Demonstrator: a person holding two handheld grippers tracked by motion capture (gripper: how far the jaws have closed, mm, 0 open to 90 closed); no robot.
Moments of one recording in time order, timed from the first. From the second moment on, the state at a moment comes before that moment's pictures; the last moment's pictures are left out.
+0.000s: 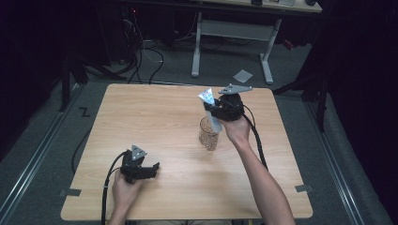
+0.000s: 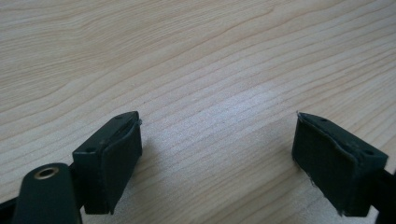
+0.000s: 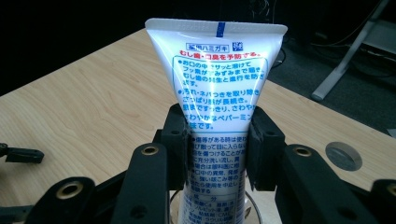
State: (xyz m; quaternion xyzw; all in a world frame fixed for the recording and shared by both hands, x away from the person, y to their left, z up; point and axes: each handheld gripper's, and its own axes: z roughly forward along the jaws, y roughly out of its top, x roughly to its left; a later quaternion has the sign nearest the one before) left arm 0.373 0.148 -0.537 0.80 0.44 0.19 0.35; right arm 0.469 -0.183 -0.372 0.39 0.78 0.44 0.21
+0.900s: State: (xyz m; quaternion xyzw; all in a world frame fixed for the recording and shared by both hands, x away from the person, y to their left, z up) left arm 0.373 0.148 -0.537 0.80 0.44 0.19 0.35; right arm 0.483 -0.182 -0.382 0.40 0.78 0.42 0.22
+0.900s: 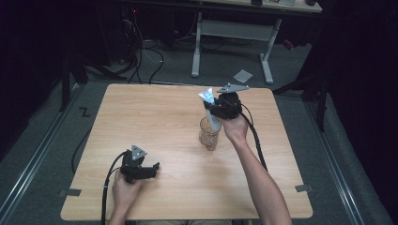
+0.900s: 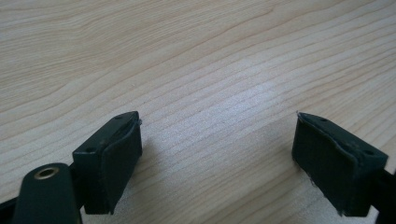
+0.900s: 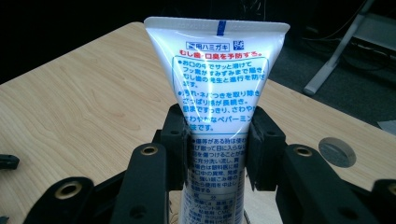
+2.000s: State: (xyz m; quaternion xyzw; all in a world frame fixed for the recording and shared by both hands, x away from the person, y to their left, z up) left arm 0.373 0.148 -0.537 0.80 0.44 0.19 0.35; right arm 0.487 -0.181 -0.401 0.41 0.79 0.41 0.20
